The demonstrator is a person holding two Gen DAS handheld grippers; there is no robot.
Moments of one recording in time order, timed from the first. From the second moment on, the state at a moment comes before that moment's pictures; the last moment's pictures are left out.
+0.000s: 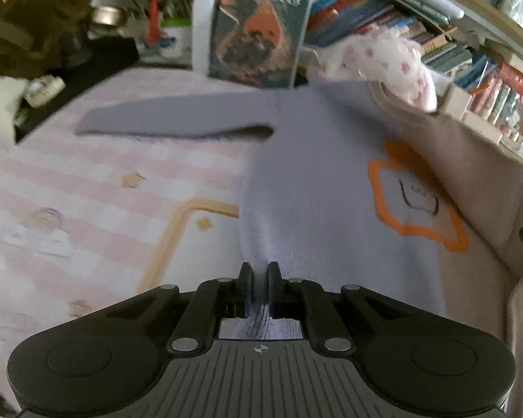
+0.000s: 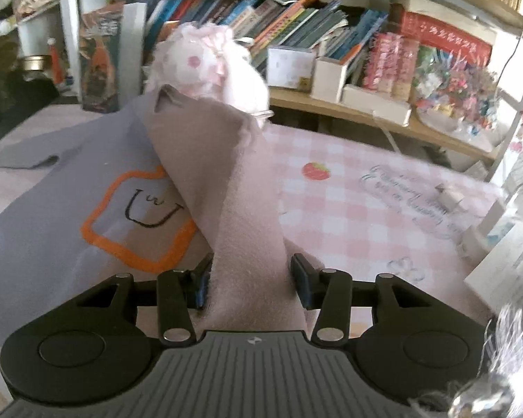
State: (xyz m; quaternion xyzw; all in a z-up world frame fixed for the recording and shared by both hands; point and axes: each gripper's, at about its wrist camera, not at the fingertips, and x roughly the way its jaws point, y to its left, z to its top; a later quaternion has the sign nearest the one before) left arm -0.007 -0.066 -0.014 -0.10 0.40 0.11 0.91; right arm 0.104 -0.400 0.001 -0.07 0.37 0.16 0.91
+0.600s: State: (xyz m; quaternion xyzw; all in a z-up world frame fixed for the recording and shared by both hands) left arm -0.060 -0.009 -0.014 -0.11 0.41 0.21 0.88; right arm 0.189 -0.402 0.011 -0.27 0.32 0.06 0.90
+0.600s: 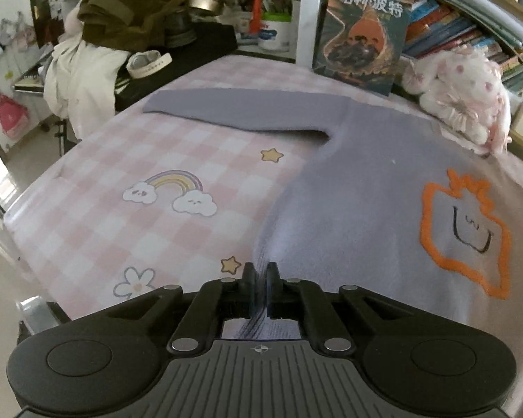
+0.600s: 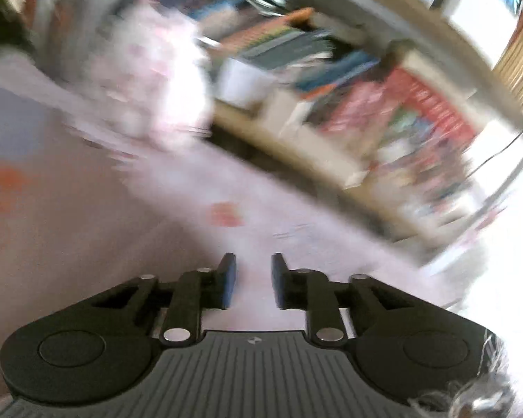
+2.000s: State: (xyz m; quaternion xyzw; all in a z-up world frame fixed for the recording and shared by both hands) left arm -0.064 -0.035 -0.031 -0.06 0.45 0.15 0.88; right arm 0.062 -0.387 0.017 -0.13 0.41 0.19 0.88
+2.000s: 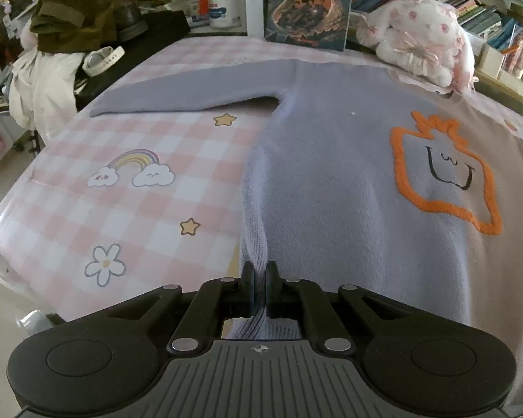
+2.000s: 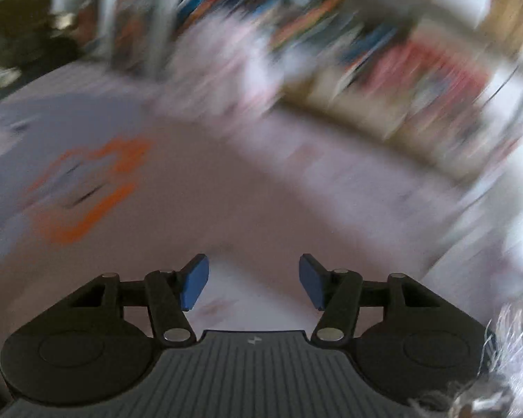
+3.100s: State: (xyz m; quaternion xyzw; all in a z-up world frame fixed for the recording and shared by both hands) left arm -0.042 0.059 -0.036 -0.12 0.43 0.12 0.89; right arm 0.073 -0.251 -0.041 -0.16 0.40 0.22 0.87
